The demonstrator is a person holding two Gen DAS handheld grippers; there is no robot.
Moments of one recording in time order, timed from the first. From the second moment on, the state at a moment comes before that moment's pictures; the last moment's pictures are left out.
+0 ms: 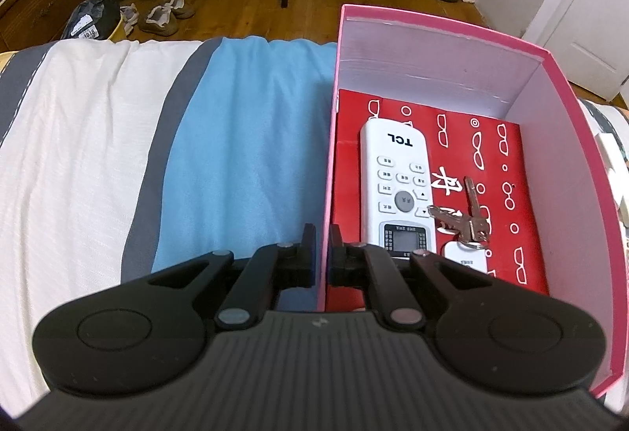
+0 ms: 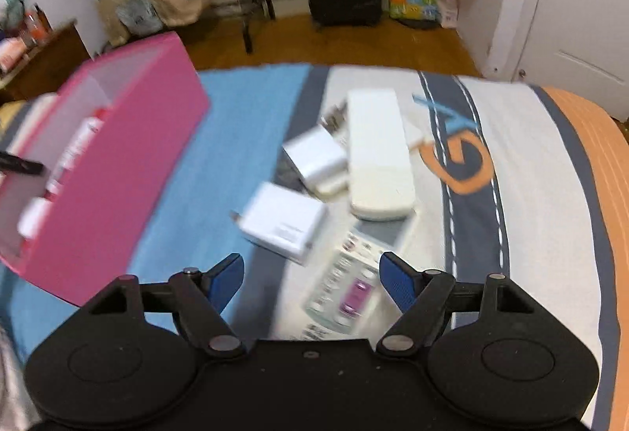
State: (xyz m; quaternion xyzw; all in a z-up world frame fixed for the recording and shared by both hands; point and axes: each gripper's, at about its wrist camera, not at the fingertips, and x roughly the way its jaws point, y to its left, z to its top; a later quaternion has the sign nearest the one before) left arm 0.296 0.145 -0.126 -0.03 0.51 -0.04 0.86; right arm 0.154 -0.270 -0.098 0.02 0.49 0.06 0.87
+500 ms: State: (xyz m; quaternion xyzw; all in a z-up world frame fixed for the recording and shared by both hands) left arm 0.301 0.140 -0.134 -0.04 0.52 -0.04 0.85; right arm 0.185 -0.272 -0.151 -0.02 0.52 0.01 0.85
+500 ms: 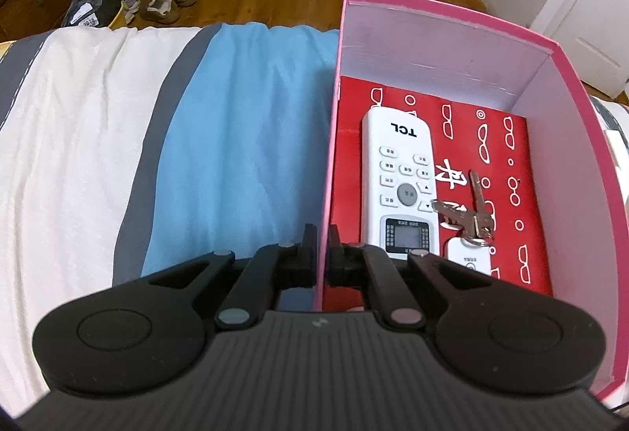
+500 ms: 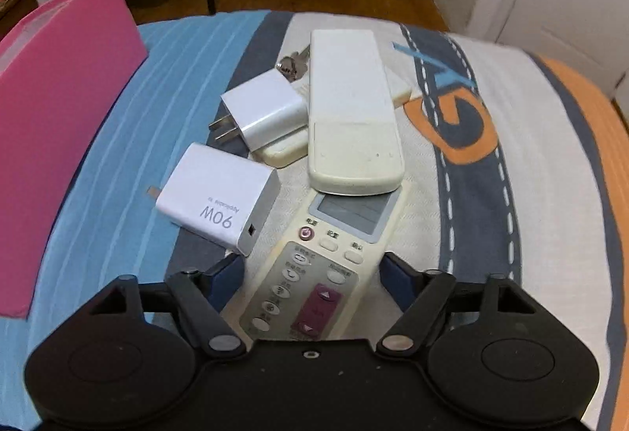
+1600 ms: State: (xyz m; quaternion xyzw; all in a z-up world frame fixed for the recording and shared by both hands) left arm 0.299 0.143 -0.133 -0.06 0.53 -0.02 0.85; right arm 0.135 -0.247 -0.073 0.07 0.43 0.05 0.90
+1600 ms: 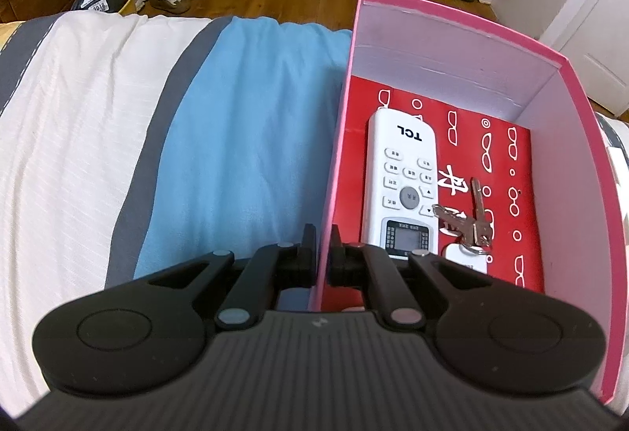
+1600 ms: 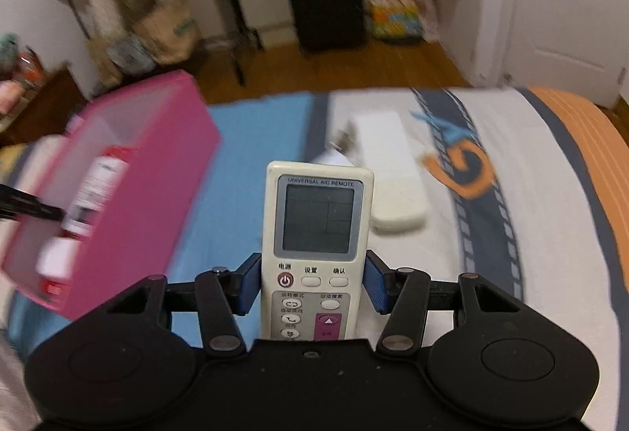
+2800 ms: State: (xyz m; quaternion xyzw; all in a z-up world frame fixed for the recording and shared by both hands) left arm 0.287 0.144 -0.120 -0.04 0.49 -0.05 0.87; right arm 0.309 -0.022 -0.090 -0.05 0.50 0.12 0.86
